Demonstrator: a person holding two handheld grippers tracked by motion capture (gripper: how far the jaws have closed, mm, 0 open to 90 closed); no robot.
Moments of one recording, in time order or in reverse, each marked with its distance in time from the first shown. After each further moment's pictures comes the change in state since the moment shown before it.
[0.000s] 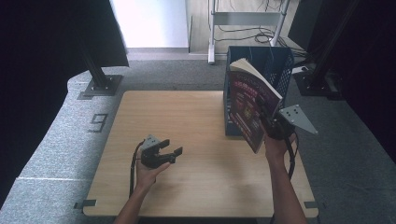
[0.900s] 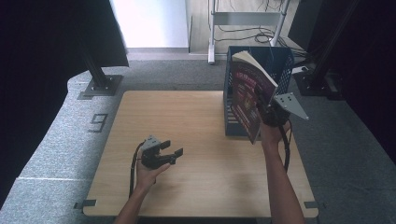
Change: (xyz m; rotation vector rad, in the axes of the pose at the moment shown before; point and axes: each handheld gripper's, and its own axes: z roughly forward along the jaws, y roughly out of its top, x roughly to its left) left arm -0.001 -0.003 0.001 0.018 -0.020 0.001; right arm -0.010 -0.004 0.039 0.025 -0.086 0.003
